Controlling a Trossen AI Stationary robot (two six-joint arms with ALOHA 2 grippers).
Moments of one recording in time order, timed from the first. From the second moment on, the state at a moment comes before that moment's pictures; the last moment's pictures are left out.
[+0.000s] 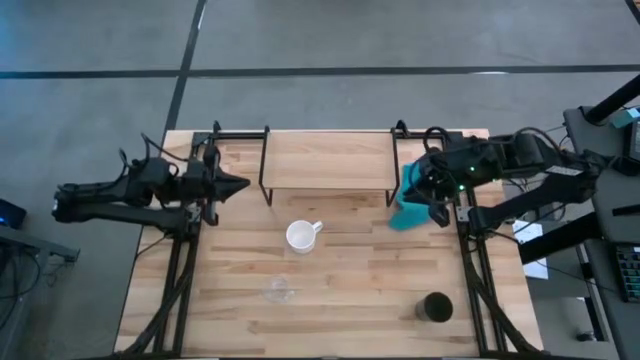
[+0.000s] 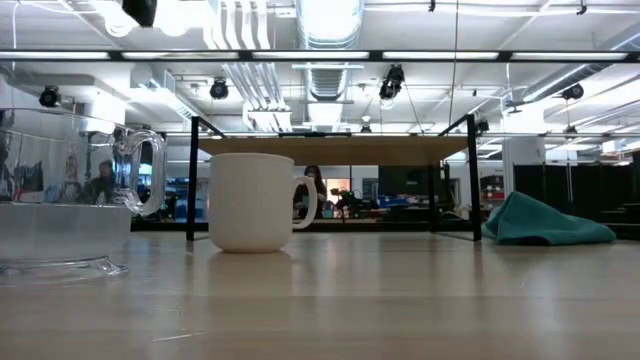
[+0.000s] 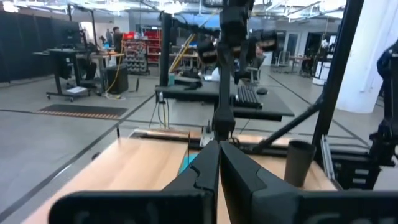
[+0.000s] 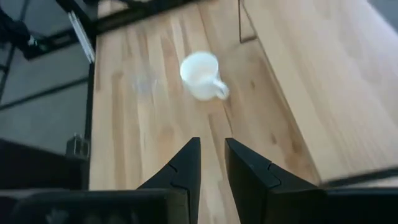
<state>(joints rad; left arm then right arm) 0.01 0.59 0.70 -0.11 -0.09 -0.04 0.08 1.15 1.58 -1.20 -0.01 0.34</state>
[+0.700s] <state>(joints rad) 0.01 0.78 0.79 -0.11 -0.09 -0.28 0.26 1.33 1.72 -1.57 -0.27 0.74</state>
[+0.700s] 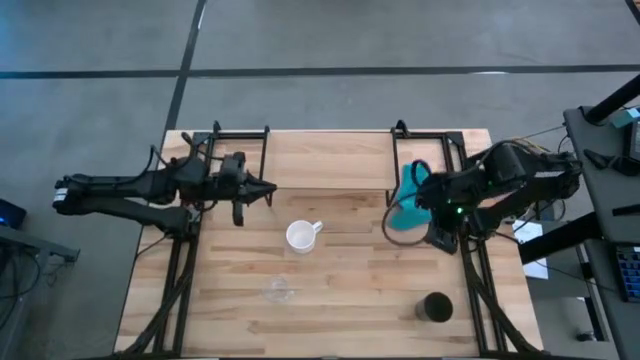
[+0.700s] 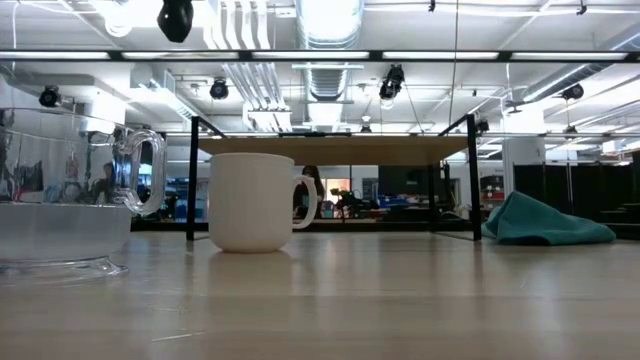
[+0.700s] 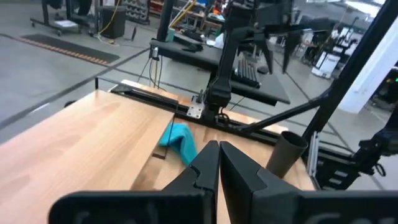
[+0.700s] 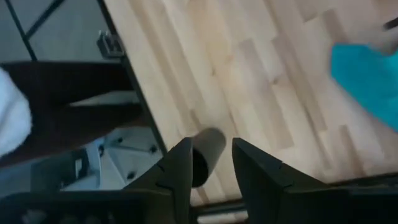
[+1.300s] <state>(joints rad) 0.01 0.71 0.84 -0.11 -0.09 -0.04 0.55 1.47 1.54 -1.57 -0.29 0.94</state>
